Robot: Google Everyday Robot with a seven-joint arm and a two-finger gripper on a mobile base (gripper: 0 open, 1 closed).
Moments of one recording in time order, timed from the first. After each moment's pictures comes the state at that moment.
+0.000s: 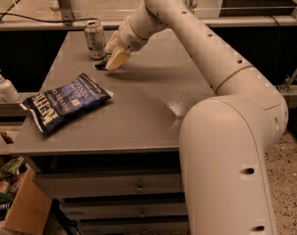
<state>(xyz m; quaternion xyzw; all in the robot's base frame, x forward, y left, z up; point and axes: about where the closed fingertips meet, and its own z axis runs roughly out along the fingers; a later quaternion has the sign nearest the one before) 0.762 0.107 0.847 -0.73 0.57 0.15 0.35</state>
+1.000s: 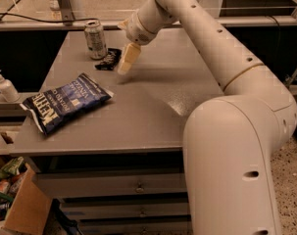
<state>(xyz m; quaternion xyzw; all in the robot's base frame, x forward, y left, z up) 0.771 0.082 0.863 -0.71 0.60 0.13 0.35</state>
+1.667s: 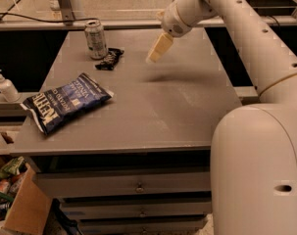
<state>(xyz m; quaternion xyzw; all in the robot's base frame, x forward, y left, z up) 0.783 -0.019 0.889 -0.64 0.66 0.12 0.38</state>
